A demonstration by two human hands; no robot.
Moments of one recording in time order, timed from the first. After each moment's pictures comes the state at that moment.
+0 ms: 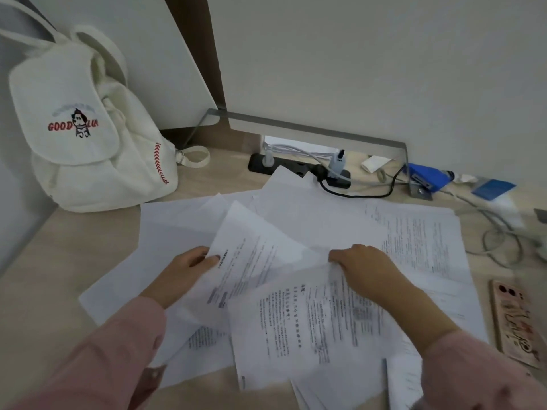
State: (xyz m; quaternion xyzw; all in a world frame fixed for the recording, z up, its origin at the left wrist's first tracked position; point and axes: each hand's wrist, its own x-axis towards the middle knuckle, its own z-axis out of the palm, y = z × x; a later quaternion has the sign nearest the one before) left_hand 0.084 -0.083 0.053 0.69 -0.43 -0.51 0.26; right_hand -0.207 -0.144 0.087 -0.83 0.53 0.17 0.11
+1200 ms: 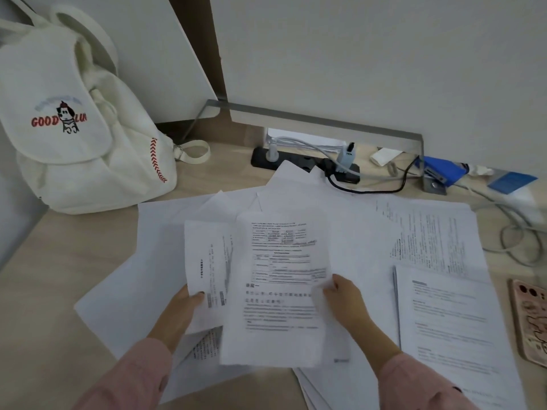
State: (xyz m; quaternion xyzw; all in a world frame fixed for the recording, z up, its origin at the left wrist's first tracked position) left_hand 0.091 -0.059 -0.021 0.73 -0.20 -0.59 0.30; right_hand -0.179 -0.119 -0.016 -0.53 0.74 -0.05 0.42
